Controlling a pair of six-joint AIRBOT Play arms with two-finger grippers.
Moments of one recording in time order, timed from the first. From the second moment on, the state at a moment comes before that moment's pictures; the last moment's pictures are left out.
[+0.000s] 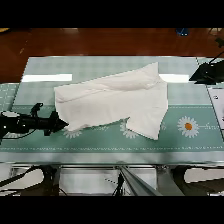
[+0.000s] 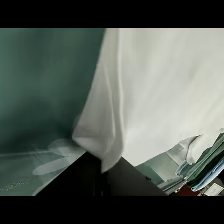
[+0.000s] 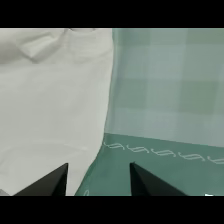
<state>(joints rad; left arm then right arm) 0.38 -1.31 0.49 0.74 -1.09 -1.28 -0.41 -1.62 1.67 -1.15 1.59 1.29</state>
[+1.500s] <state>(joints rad) 0.37 -1.25 0.65 0.58 -1.28 -1.00 -0.32 -1.43 1.13 -0.86 1.15 1.17</state>
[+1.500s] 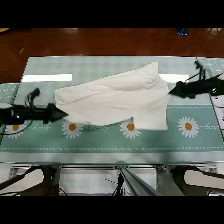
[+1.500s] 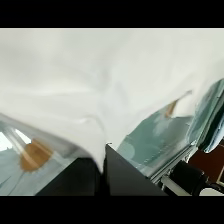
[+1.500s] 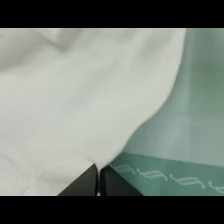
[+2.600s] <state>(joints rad) 0.37 -0.49 1.75 0.98 -1.47 -1.47 -0.35 -0.64 1.87 -1.12 1.17 1.48</state>
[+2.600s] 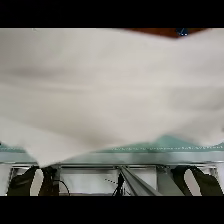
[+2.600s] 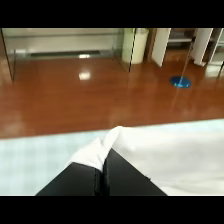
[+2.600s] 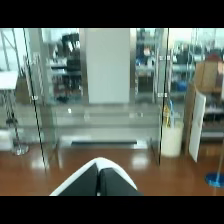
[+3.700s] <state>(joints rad) 0.30 -1.10 1.22 1.00 -1.20 -1.30 0.05 -1.56 1.88 -1.51 1.23 1.44</state>
